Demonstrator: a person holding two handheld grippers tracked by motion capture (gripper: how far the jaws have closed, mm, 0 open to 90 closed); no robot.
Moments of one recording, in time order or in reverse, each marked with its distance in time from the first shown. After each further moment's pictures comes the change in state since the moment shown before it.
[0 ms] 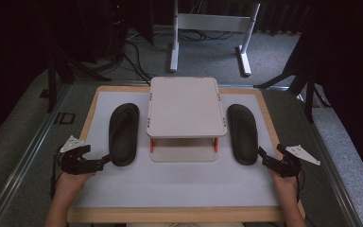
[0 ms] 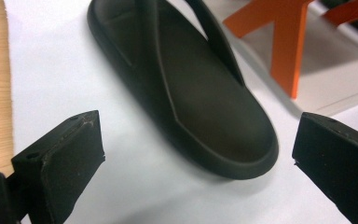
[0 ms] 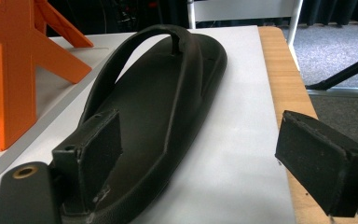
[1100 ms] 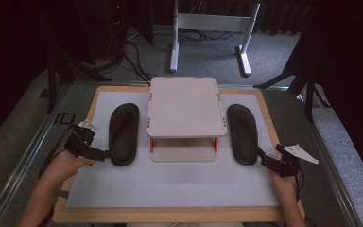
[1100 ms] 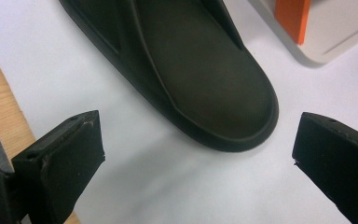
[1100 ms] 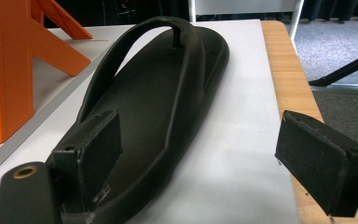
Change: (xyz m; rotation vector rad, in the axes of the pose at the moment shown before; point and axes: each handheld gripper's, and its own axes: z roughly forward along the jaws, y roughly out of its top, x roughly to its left) left arm -0.008 0.067 0.007 0.390 -0.008 0.176; right arm 0.002 0.000 0.003 0.027 0.000 -0.012
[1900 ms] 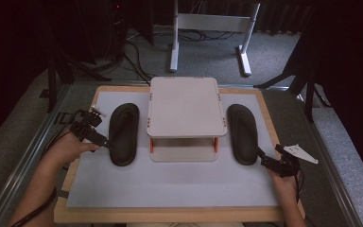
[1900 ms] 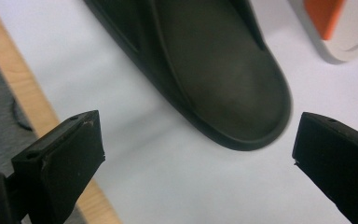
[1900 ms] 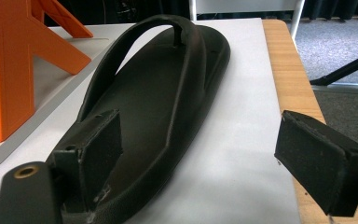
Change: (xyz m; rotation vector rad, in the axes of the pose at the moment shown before) left arm 0.006 0.050 0.000 0.212 0.042 -0.043; right arm 0.000 0.000 0.000 0.004 0.000 -0.002
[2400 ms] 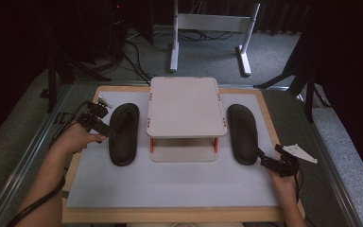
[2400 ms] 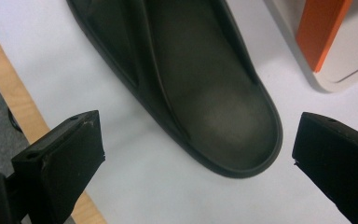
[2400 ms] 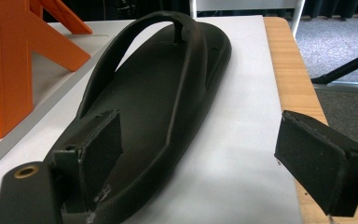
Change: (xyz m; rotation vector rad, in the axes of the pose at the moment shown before) left arm -0.001 0.029 0.001 0.000 -0.013 -0.005; right arm 0.001 0.000 0.001 0.013 -0.002 -0.007
